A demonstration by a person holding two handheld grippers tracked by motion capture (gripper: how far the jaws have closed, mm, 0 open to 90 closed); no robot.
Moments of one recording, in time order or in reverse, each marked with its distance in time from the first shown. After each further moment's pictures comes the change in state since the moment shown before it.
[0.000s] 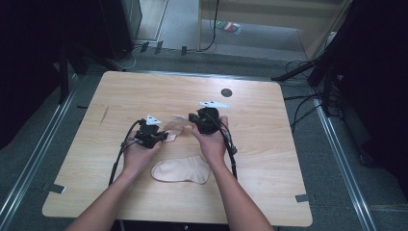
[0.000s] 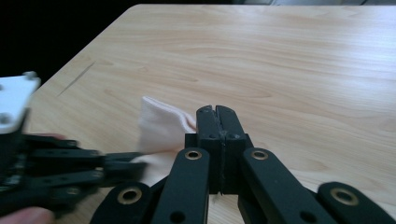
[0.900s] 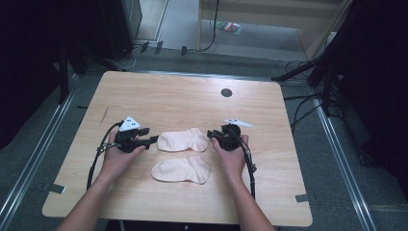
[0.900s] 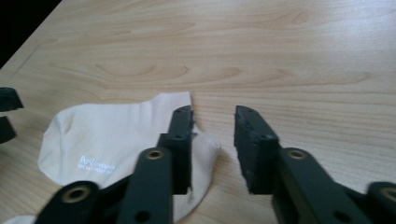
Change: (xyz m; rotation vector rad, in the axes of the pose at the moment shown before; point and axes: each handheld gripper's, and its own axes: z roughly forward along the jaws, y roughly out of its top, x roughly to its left) left arm 0.030 -0.027 -0.035 -0.139 -0.080 0.029; right arm -0.062 -0.060 -0.020 0.046 -0.055 0.170
